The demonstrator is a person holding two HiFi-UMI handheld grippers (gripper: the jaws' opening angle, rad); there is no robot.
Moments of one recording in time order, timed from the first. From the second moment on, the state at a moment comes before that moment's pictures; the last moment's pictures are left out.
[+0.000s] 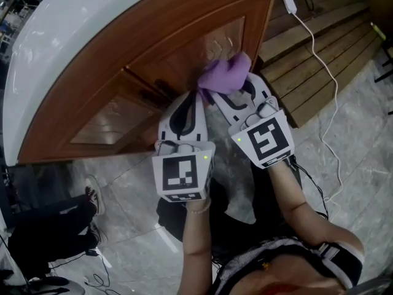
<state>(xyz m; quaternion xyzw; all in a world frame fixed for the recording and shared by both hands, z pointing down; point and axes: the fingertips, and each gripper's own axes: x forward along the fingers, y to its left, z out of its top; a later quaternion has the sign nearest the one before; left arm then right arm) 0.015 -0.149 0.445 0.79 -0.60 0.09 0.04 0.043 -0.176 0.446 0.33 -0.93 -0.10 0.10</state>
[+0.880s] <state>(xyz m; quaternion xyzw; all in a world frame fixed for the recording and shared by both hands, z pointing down) 0.010 -0.165 0.460 0.81 -0.58 0.10 0.07 0.040 -0.198 0.462 0.37 -0.92 -0.01 0.12</state>
